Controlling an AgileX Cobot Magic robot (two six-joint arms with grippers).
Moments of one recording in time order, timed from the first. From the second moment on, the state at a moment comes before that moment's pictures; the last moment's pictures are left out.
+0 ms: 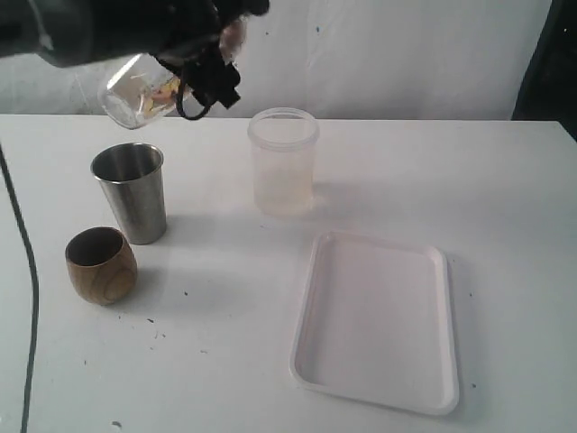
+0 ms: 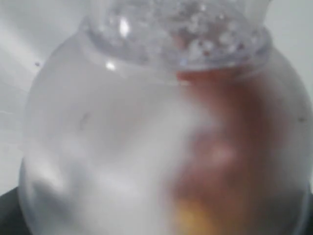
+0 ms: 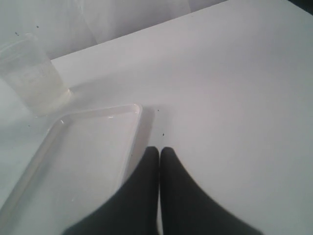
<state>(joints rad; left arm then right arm) -0.62 1.97 -1.75 0.94 0.80 -0.31 0.04 0.00 0.00 -0.21 0.37 0.57</state>
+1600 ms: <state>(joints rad) -0.50 1.41 -0.88 1.08 -0.71 -0.95 0.04 0.00 0.00 -0.21 0.37 0.58</state>
